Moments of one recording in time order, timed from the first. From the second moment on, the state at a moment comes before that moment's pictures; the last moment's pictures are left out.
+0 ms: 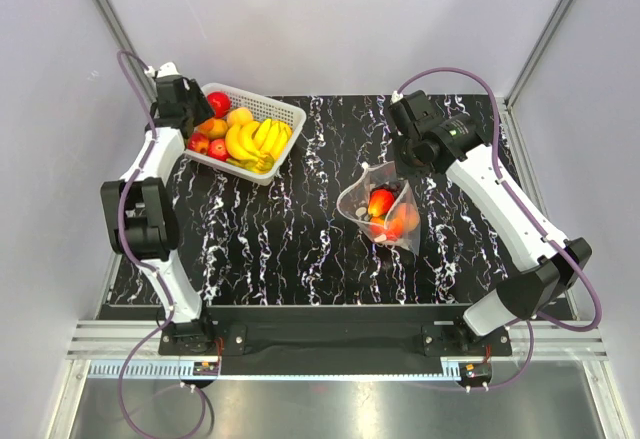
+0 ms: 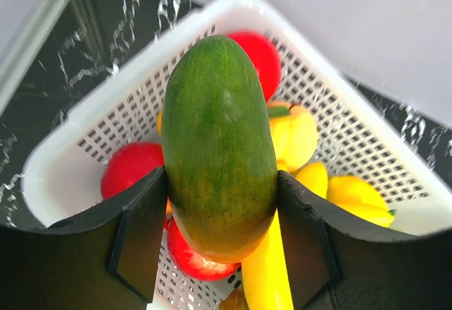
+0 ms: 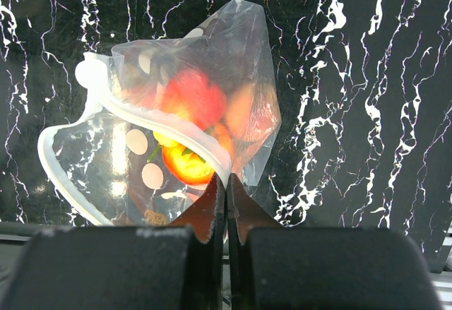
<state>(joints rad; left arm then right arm) 0.09 1.86 1.54 -0.14 -0.07 -0.37 0.56 1.54 1.73 -1.20 0.26 0.34</state>
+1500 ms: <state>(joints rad) -0.35 1.51 1.29 0.01 0.04 -0.41 0.56 1.53 1.72 -1.20 0.27 0.34</state>
